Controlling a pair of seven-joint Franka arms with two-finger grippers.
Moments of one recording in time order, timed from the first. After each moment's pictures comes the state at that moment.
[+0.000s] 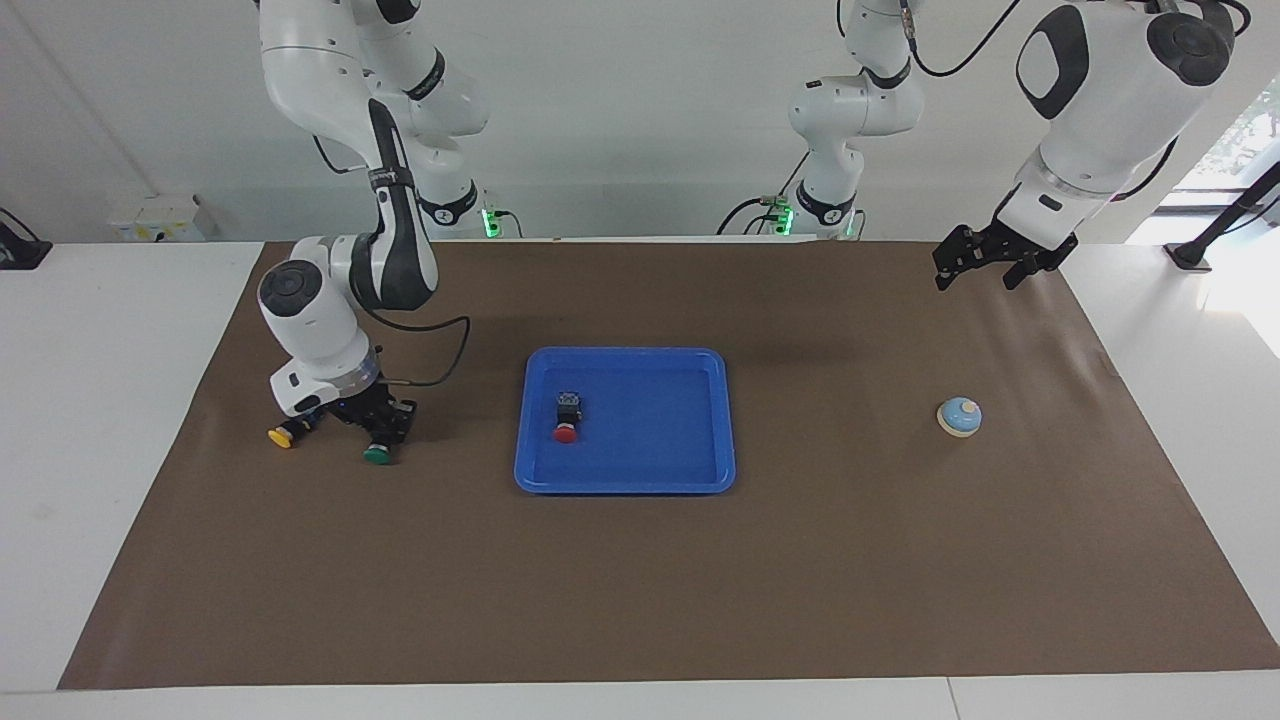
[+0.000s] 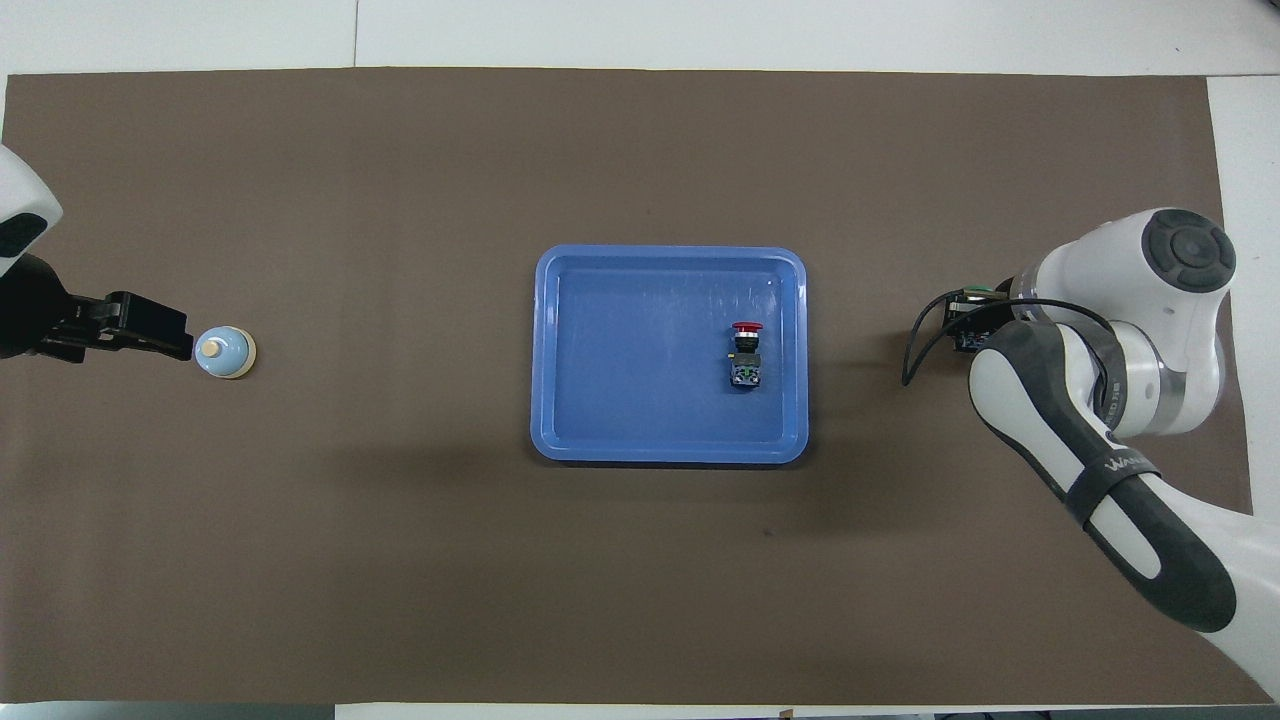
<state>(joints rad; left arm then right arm) -0.02 -0.03 -0.04 -1.70 -0.02 1.56 0.01 -0.08 0.25 0.10 -2.01 -0.04 2.25 0.21</state>
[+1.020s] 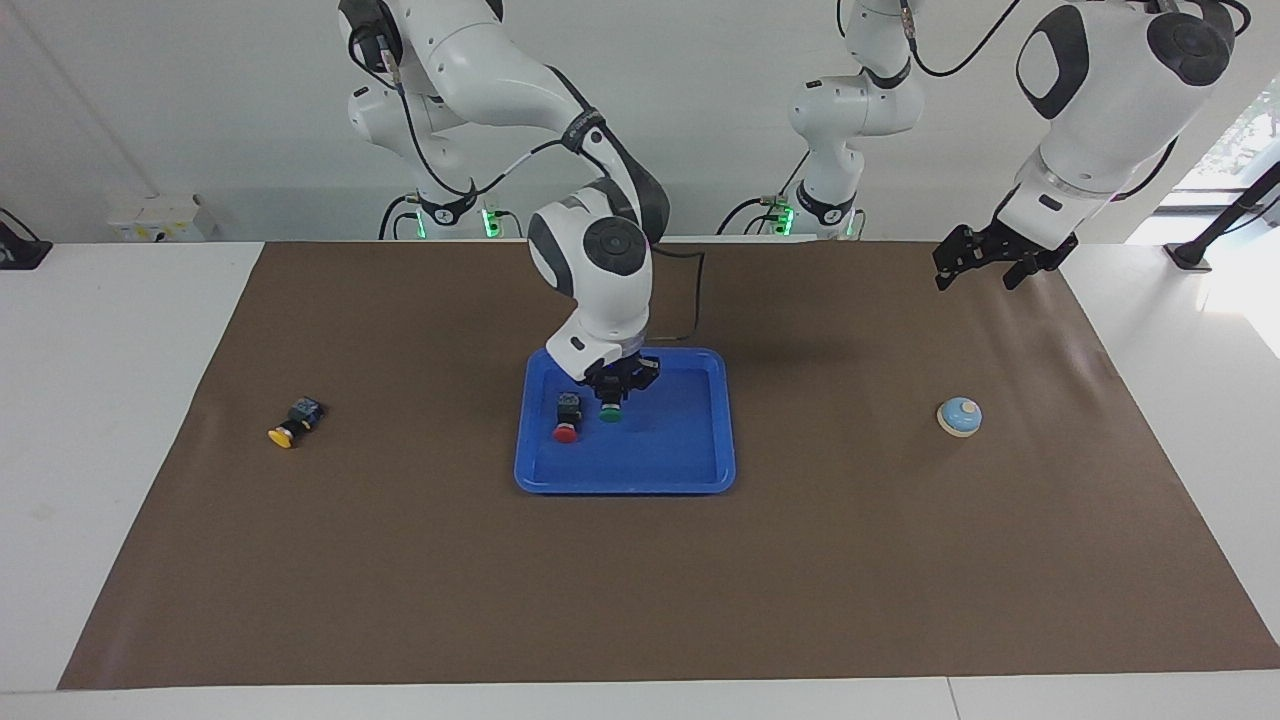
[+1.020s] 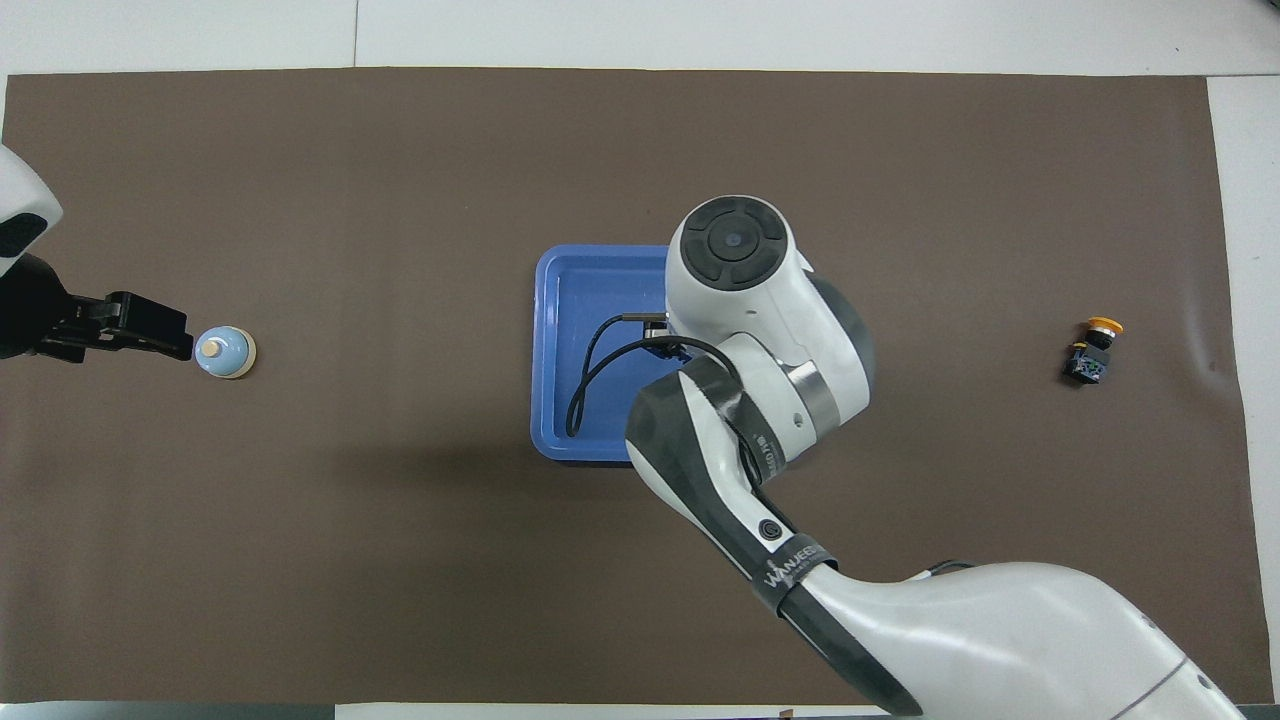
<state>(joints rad) -0.02 -0.03 -0.04 -1.70 -0.02 1.56 0.01 0.46 0.47 0.11 -1.65 -0.04 2.06 0.68</state>
